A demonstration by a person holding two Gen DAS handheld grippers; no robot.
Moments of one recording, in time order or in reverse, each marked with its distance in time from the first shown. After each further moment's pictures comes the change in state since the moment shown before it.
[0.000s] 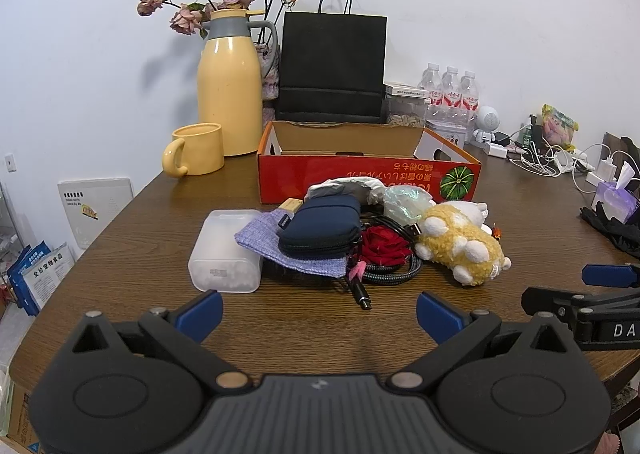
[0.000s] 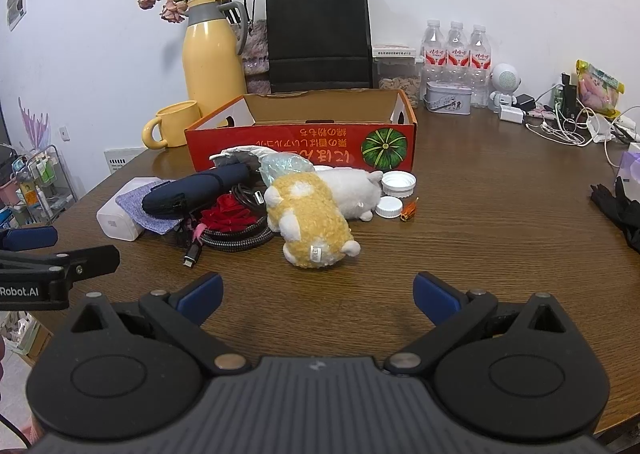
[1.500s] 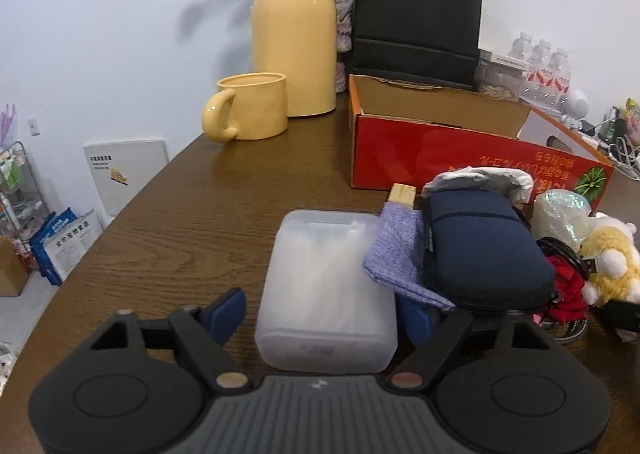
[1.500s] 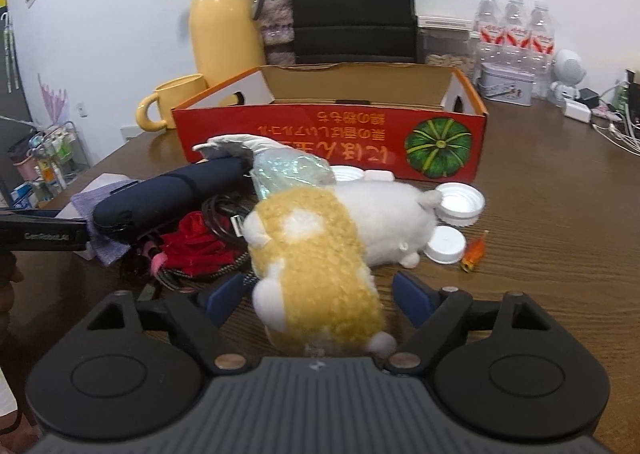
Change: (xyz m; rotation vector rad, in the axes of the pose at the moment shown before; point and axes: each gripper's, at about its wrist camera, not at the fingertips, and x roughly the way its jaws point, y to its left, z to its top) left arm 0.129 0.076 0.027 -0.069 0.118 0.117; right arm 0.117 -0.005 0.033 -0.066 0.077 0.108
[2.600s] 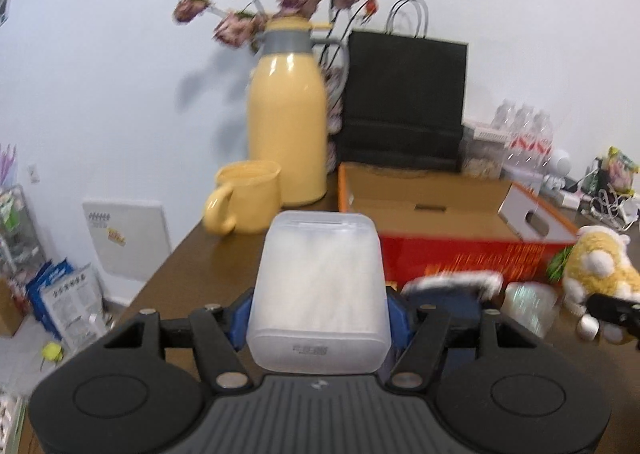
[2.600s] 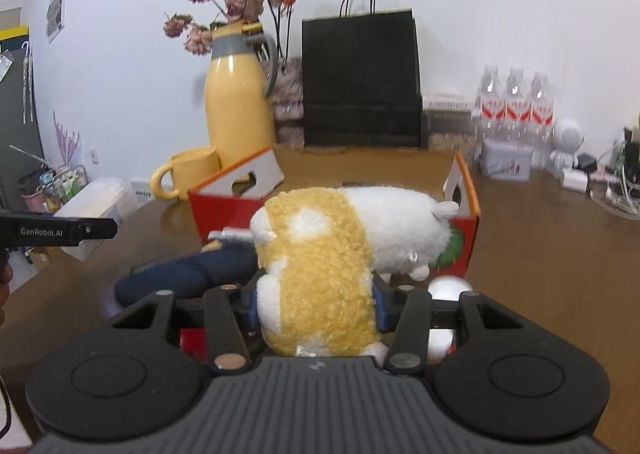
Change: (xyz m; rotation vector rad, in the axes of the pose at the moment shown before) left arm -0.042 -0.004 0.051 0.011 -0.196 -0.020; right arm -0.026 0.002 0.033 -0.038 -0.212 0.000
